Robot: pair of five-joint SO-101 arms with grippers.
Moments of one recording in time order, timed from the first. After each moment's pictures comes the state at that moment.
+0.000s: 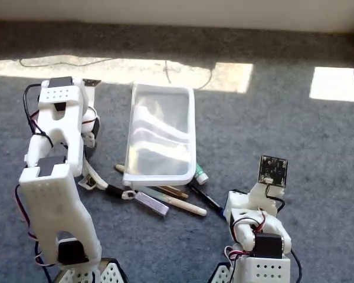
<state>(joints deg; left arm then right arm) -14.8 32.7 -12.4 92.3 -5.8 1.2 -104.4 95.6 68.2 -5.6</state>
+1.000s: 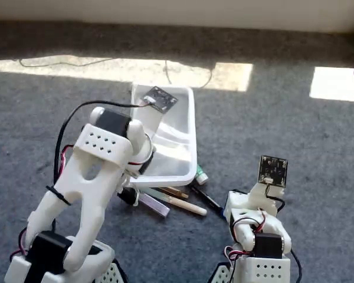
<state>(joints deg) 14.4 -15.4 21.5 88.7 -5.4 1.2 -104.4 95.6 68.2 -5.6</state>
